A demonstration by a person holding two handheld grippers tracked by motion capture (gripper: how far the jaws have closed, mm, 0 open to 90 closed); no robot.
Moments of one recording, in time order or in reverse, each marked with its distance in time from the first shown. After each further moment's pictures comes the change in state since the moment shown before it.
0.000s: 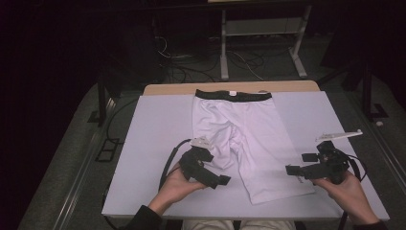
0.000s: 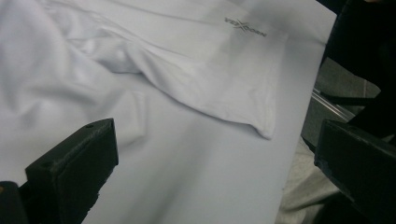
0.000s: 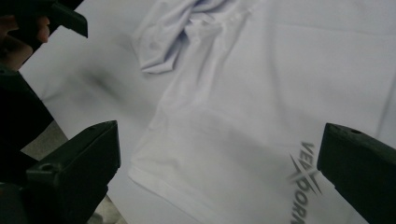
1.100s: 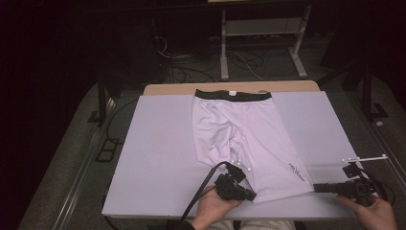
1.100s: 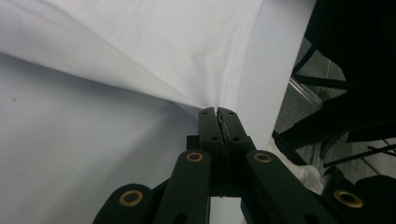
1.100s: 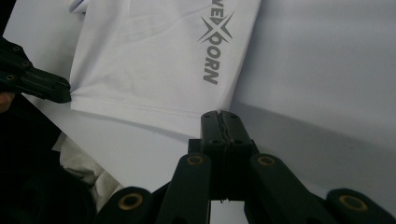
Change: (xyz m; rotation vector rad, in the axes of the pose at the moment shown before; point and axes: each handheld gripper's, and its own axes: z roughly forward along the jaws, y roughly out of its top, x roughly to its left) left arm -0.050 -0.013 0.105 0.156 -0.139 -0.084; right arm -0.063 -0.080 -0.020 0.122 -0.012 0.292
